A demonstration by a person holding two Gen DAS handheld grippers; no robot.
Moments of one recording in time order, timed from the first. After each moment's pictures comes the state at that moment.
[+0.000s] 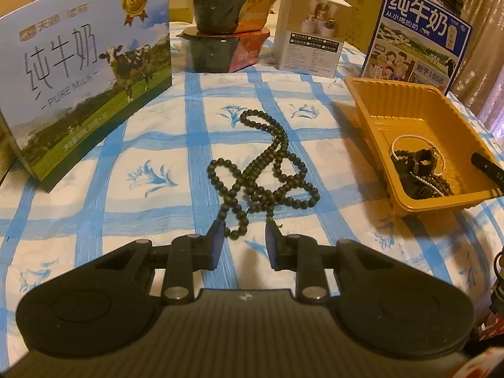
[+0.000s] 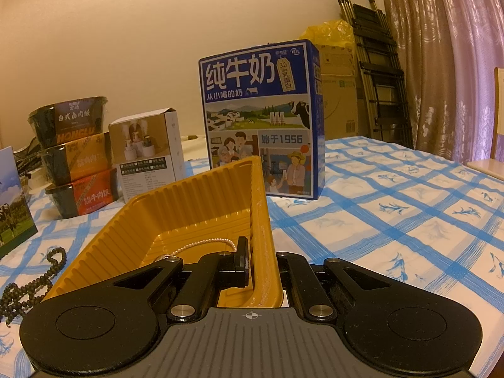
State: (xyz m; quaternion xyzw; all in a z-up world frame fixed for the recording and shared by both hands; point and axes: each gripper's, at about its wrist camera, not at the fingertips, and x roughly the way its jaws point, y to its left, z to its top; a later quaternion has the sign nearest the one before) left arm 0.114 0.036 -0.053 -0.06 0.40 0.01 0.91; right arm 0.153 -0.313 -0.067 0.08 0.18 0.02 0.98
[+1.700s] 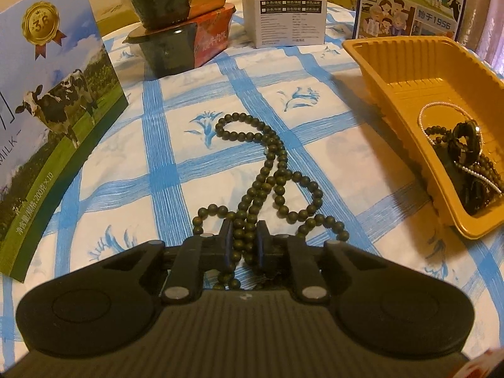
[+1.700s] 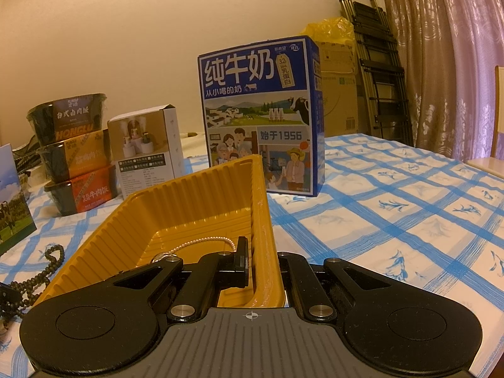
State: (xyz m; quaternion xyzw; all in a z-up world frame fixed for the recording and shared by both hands) left arm 0.206 0.017 -0.083 0.06 0.44 -0.03 0.90; right arm 0.152 -0.315 -0.069 0.07 0.18 0.02 0.98
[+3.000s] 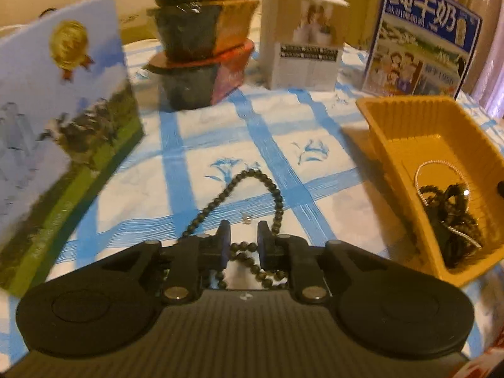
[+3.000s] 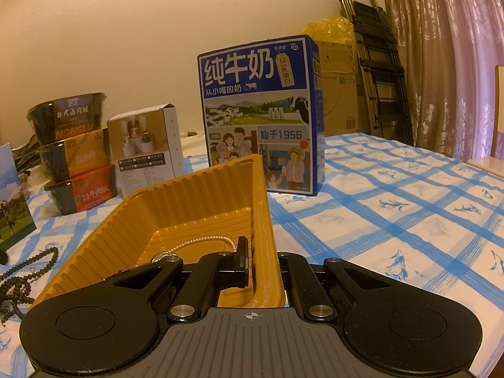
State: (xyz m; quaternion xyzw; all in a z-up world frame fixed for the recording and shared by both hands) left arm 0.224 0.047 -0.052 0.00 0.40 -0.04 0.92; right arm 0.150 -0.314 -0.076 0.07 0.18 0.02 0.98
